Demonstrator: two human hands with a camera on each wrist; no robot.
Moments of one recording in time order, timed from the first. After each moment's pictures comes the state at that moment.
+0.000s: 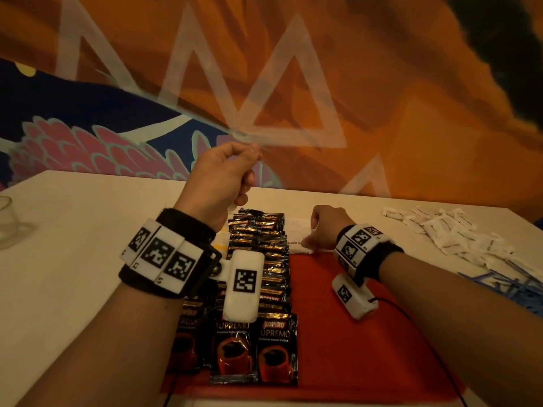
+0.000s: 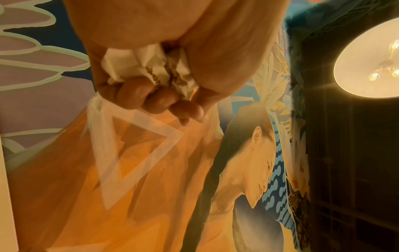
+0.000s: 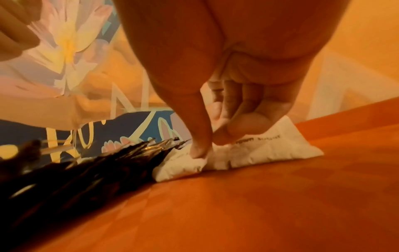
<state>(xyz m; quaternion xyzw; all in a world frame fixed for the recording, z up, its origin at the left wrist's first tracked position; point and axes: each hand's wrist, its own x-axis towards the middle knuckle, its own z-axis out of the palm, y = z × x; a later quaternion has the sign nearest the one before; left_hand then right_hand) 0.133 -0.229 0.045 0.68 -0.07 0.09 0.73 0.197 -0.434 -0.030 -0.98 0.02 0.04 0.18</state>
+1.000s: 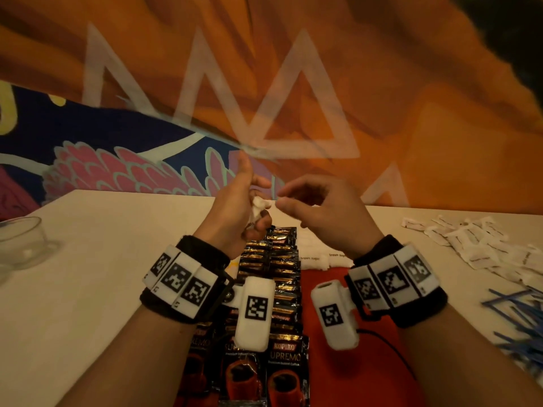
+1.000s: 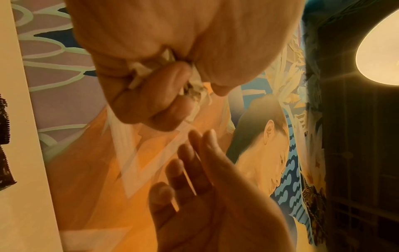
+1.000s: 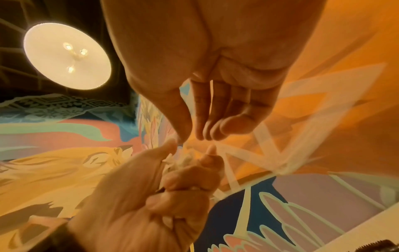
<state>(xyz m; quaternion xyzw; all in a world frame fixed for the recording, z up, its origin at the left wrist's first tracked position) 0.133 -0.238 0.037 0.62 -0.04 -0.02 0.78 0.139 -0.399 0.034 -0.81 -0.24 -0.13 0.52</state>
